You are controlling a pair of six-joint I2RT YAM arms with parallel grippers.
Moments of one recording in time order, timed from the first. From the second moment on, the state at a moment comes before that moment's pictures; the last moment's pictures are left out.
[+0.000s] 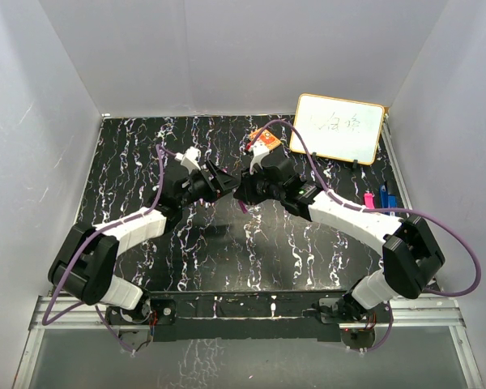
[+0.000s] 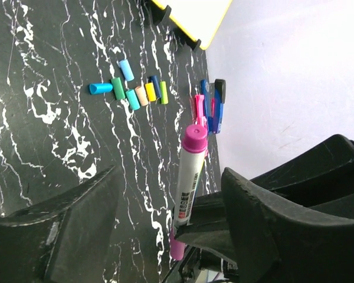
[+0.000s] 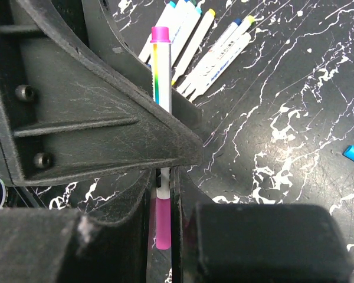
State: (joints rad) left arm -0.48 1.44 0.67 0.48 0.37 -1.02; right arm 0.73 1.48 1.06 -0.10 -0.16 0.33
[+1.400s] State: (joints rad) left arm -0.50 1.41 0.66 0.48 0.27 -1.06; right arm 0.73 1.48 1.06 -0.14 -0.17 0.31
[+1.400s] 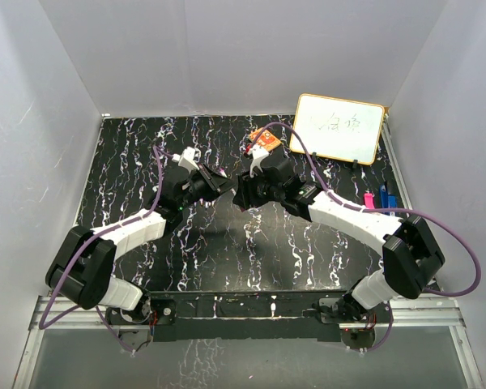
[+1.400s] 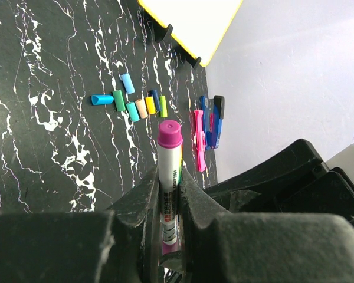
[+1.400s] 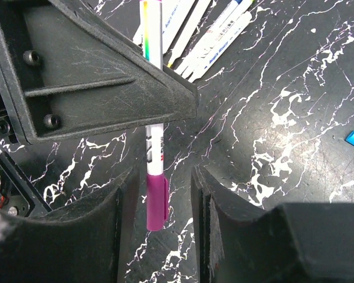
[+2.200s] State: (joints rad) left arm -0.51 1.41 0.67 0.46 0.23 -1.06; right arm 0.74 1.49 1.06 -0.14 -0.19 0.31
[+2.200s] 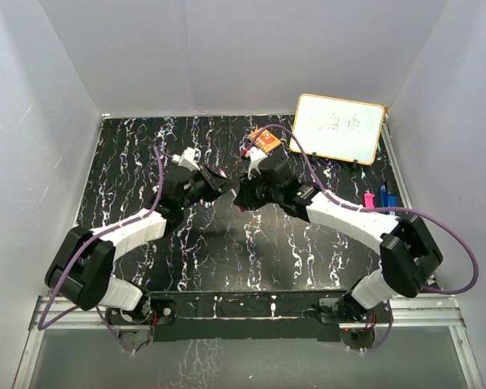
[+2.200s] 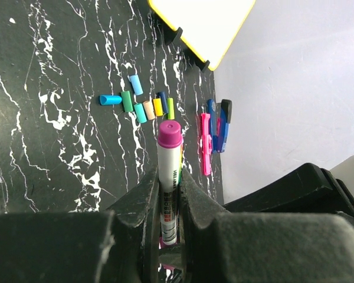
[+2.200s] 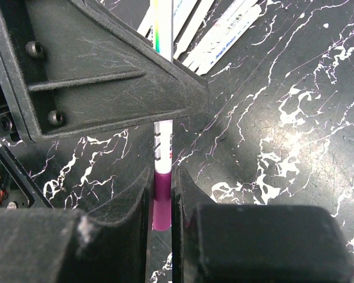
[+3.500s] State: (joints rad) left arm -0.11 1.64 1.16 -0.33 0.19 -0.56; right arm 0.66 1.45 0.99 -0.30 0.03 0.26
